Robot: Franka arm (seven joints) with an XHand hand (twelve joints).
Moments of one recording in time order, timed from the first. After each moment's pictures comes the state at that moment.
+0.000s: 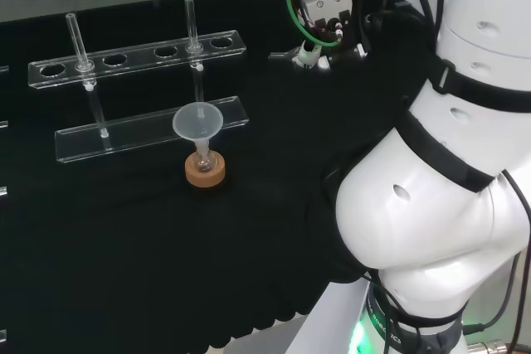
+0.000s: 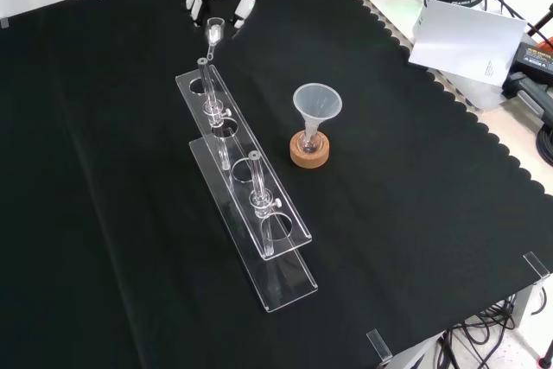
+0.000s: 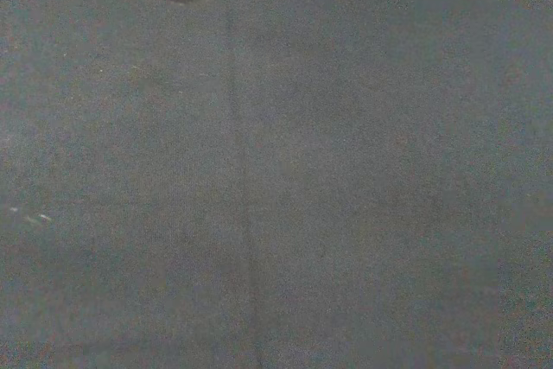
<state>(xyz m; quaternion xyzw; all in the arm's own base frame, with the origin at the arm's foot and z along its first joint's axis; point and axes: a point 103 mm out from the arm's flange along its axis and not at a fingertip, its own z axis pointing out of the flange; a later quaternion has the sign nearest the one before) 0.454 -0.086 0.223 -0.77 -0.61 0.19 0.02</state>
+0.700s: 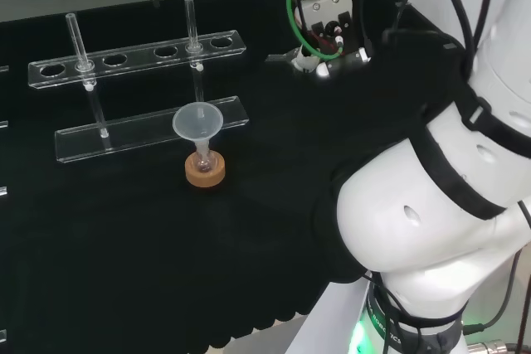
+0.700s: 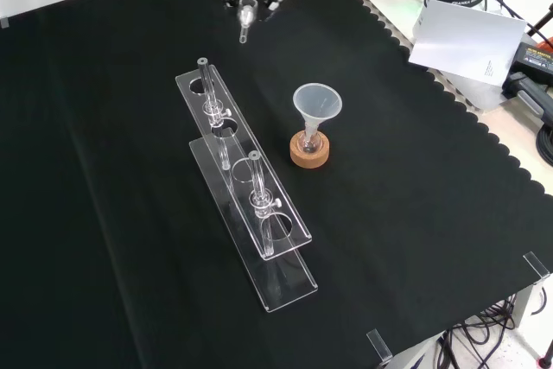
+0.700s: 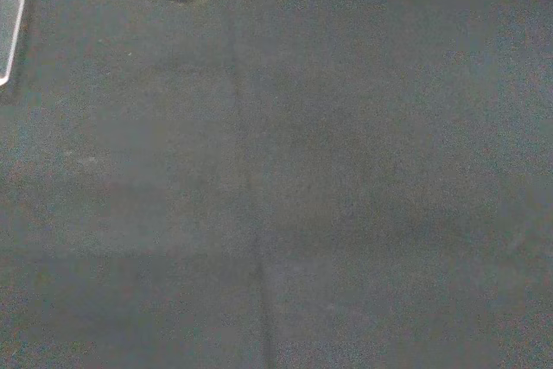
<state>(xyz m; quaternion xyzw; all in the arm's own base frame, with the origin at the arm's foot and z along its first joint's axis) 0.385 -0.048 0.262 -0.77 -0.61 0.20 -0.02</state>
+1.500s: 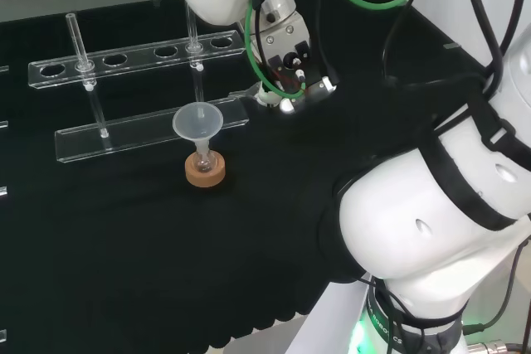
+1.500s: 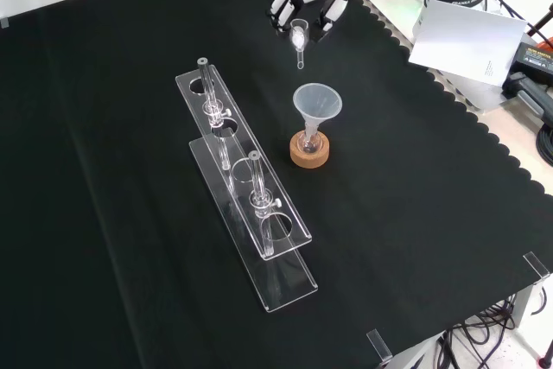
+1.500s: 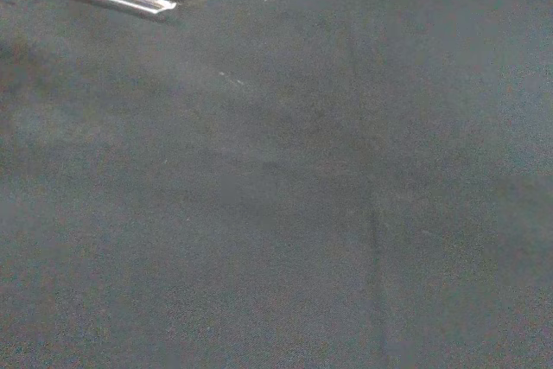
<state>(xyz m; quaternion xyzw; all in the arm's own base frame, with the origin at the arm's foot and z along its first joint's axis) 0.334 0.038 0.256 -0.73 -0.64 0.24 -0.03</state>
